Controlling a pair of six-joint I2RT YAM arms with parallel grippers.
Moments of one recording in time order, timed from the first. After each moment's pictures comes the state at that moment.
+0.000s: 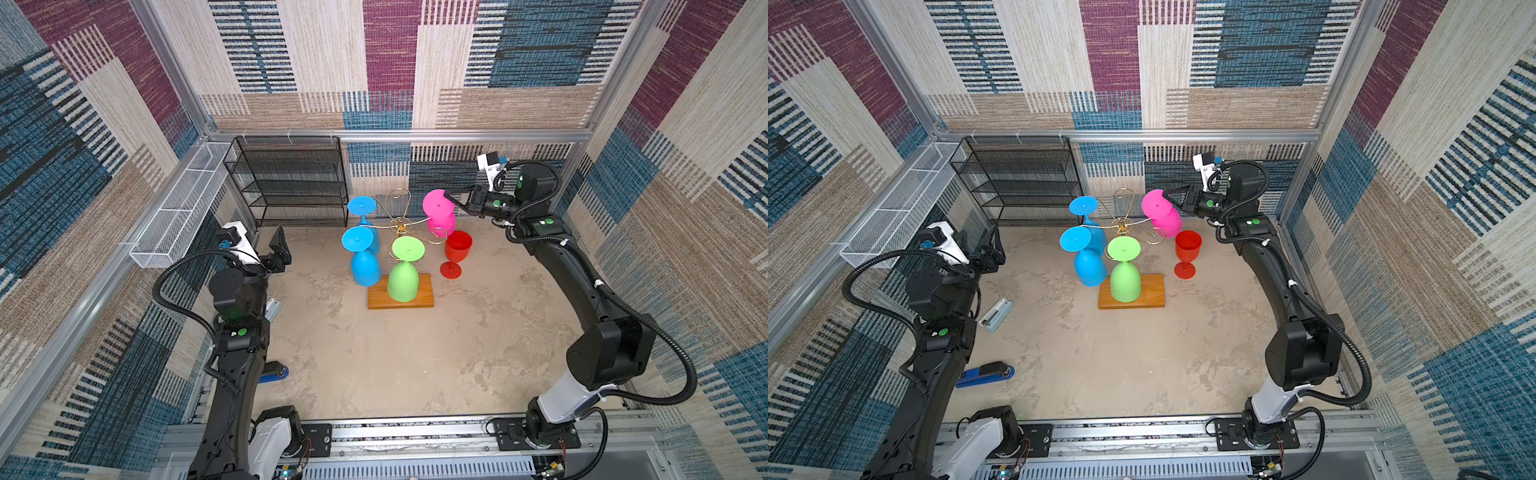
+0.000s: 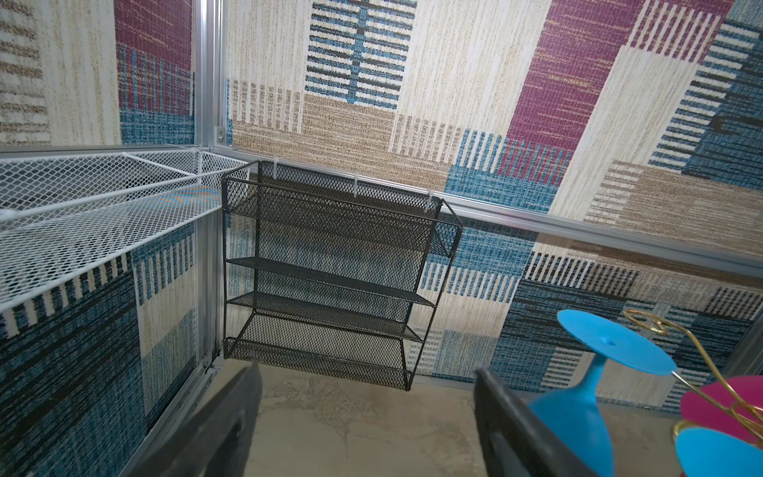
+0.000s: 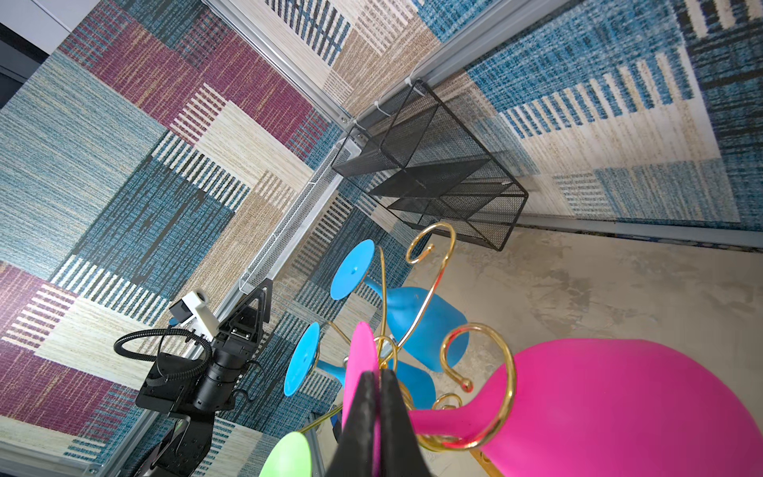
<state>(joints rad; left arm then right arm) 0.16 0.92 0.78 0.32 0.14 -0.21 0.16 1.65 1.65 -0.12 -0.91 0.72</state>
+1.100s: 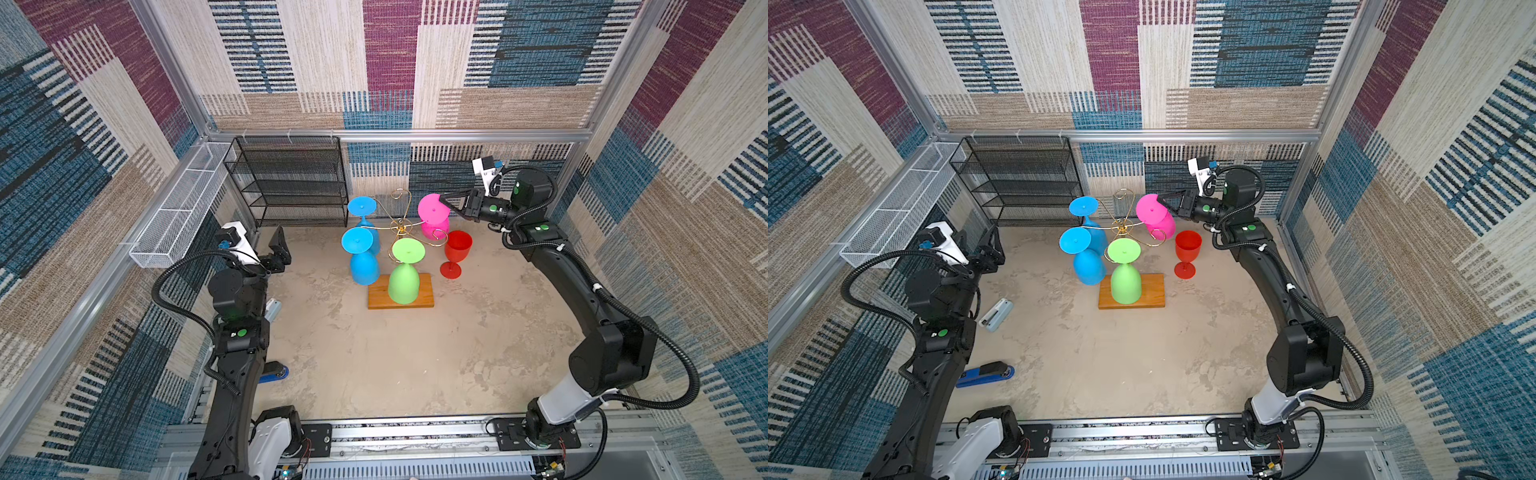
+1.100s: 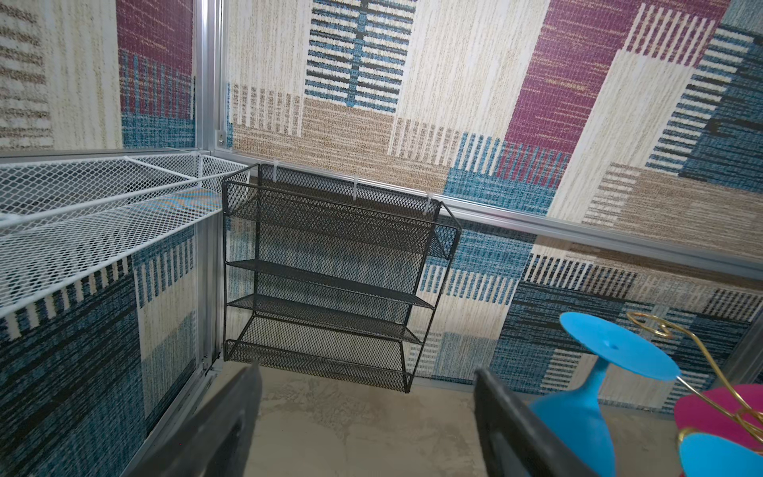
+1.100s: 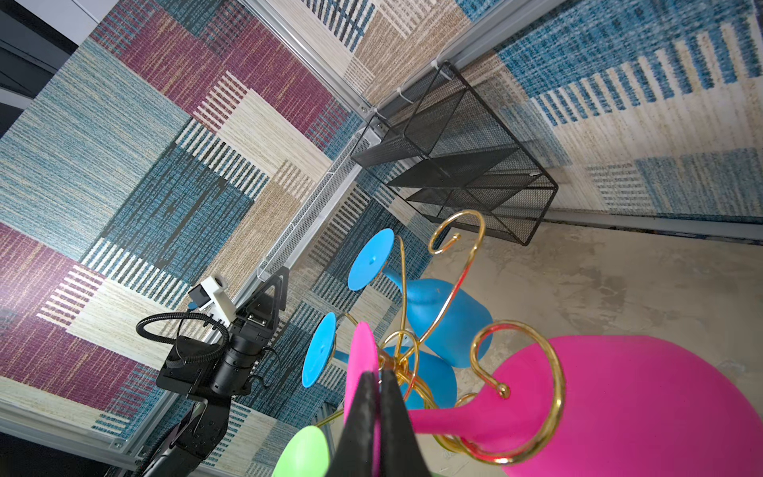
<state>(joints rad) 0.16 0.92 0.78 0.32 0.14 -0.21 0.20 1.63 1.59 -0.03 -0.93 0.76</state>
